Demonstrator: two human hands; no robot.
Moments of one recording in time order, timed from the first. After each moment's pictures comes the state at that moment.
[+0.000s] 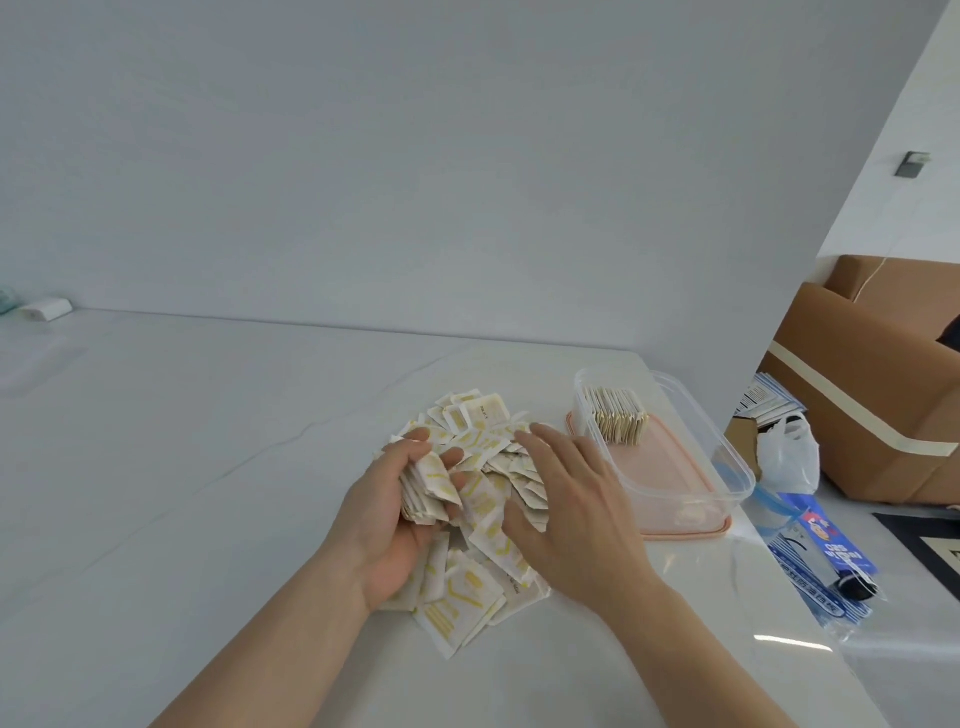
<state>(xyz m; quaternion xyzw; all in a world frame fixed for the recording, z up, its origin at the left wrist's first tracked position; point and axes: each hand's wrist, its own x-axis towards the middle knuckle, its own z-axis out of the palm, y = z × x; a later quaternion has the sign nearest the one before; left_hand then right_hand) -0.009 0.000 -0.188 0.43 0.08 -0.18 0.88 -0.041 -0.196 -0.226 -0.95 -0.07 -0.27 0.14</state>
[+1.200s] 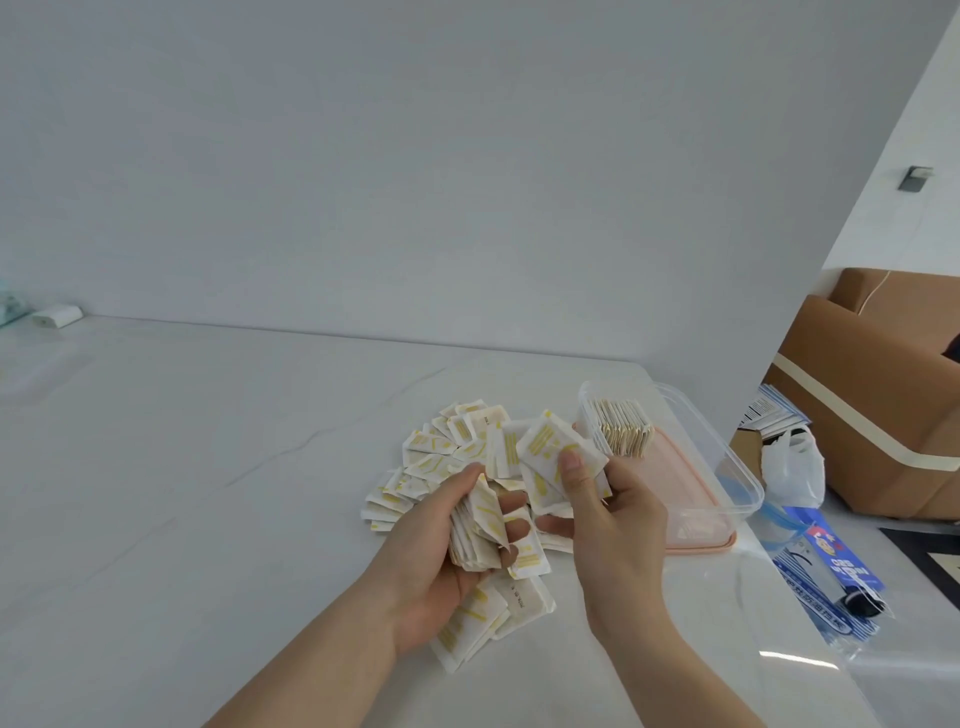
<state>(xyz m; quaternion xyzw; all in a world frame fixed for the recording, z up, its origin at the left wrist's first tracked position) -0.035 -0.021 -0.188 0.47 0.04 -0.25 0.85 -0.066 -0.167 -0.192 -0.63 0.12 -0.27 0.71</state>
